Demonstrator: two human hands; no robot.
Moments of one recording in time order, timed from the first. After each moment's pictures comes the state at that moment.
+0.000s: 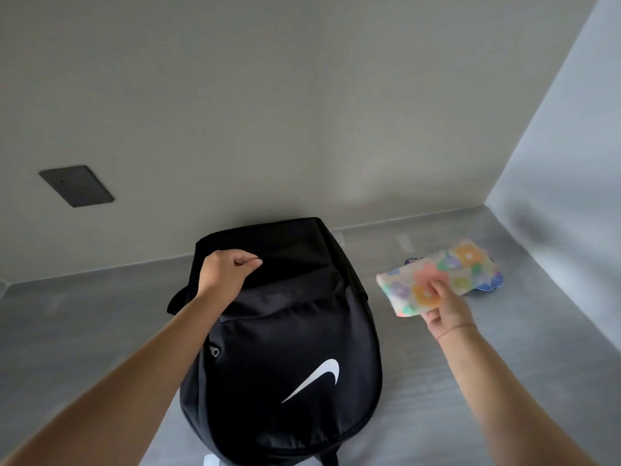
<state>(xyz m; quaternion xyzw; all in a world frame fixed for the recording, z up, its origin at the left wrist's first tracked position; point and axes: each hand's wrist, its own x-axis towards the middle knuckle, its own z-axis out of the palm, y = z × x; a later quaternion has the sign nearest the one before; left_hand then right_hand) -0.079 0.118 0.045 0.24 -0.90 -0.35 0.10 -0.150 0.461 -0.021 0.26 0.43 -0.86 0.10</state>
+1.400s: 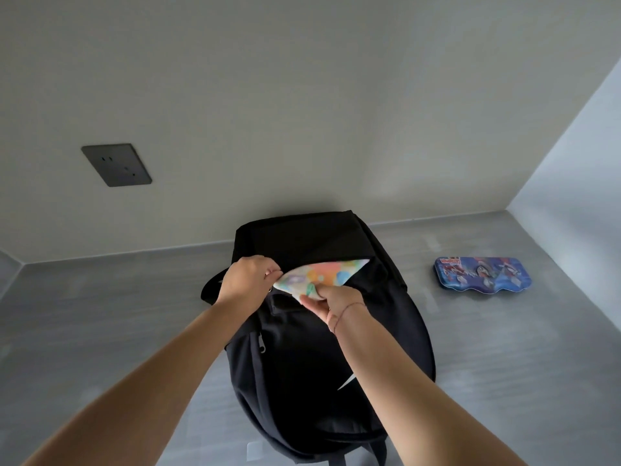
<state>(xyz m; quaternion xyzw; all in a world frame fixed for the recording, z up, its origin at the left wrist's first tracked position) -0.040 0.069 0.033 0.12 -0.96 -0.24 0.05 -0.075 0.227 0.026 0.29 0.47 -0.75 0.36</state>
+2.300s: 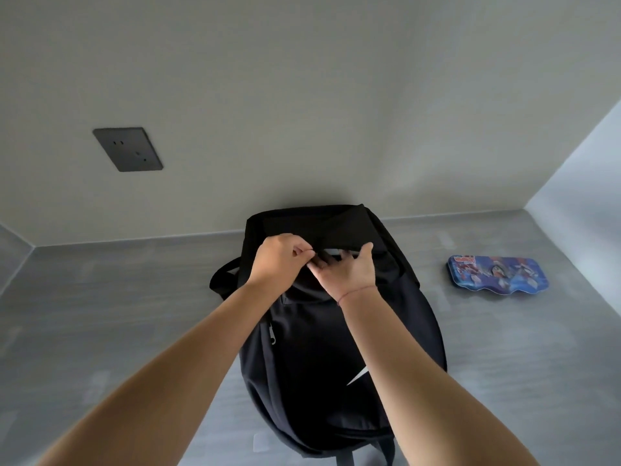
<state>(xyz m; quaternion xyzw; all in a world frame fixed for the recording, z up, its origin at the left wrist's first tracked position) -0.060 0.092 0.043 0.12 -0.93 -0.34 0.09 -0.104 0.209 0.025 0.23 0.17 -0.91 0.31</state>
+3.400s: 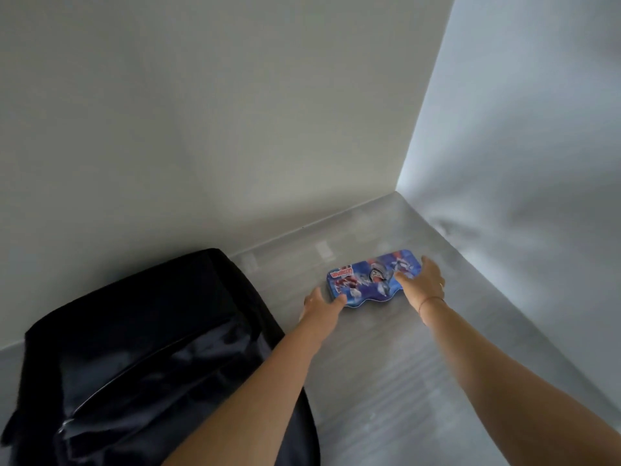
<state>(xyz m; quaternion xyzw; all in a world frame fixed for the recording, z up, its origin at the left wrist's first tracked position) -0.222 0.378 -0.070 0.20 -0.81 -0.50 -0.24 -0.266 0.573 -0.087 0.29 0.85 -0.44 0.02</state>
